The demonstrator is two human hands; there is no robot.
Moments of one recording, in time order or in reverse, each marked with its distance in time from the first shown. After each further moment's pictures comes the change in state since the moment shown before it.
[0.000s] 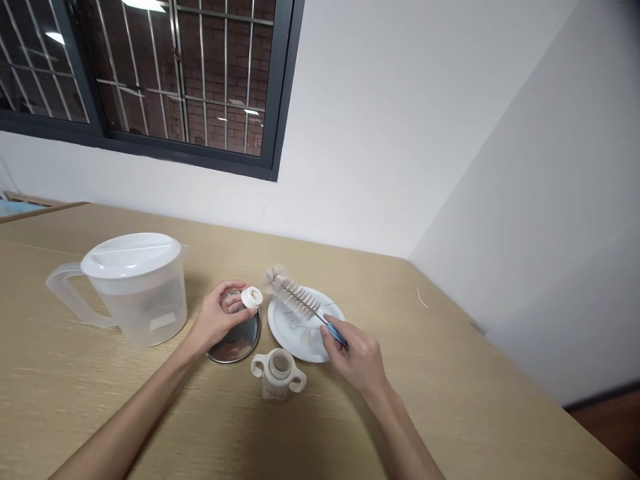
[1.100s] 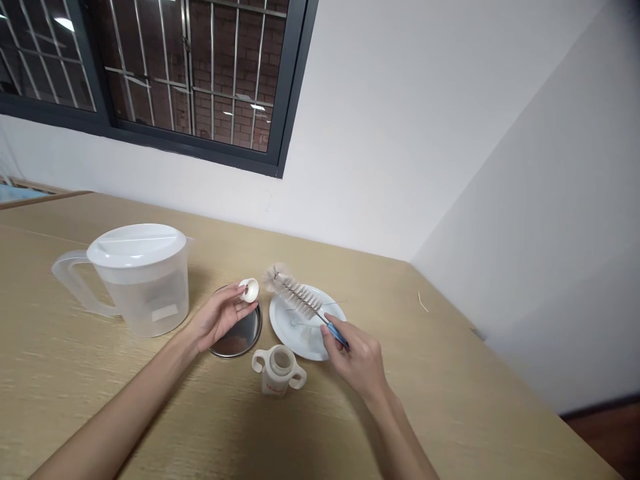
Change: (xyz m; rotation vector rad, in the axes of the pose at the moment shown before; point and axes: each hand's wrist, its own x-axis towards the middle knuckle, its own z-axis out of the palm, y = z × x) left_hand -0.005 0.022 0.006 -0.522 -0.004 -0.364; right_hand 0.001 -0.003 -0.001 0.001 -0.005 -0.012
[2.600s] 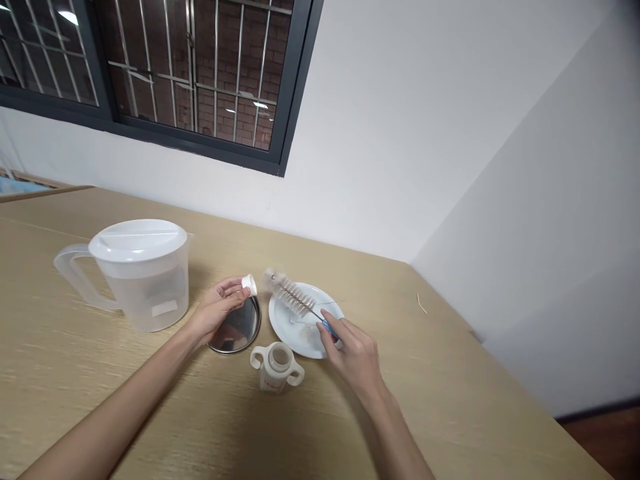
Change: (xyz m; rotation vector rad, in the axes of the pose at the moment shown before) left_hand 0.010 -0.013 -0.018 0.377 0.158 0.177; right_hand 0.000 0.001 0.002 -0.114 -0.030 -0.013
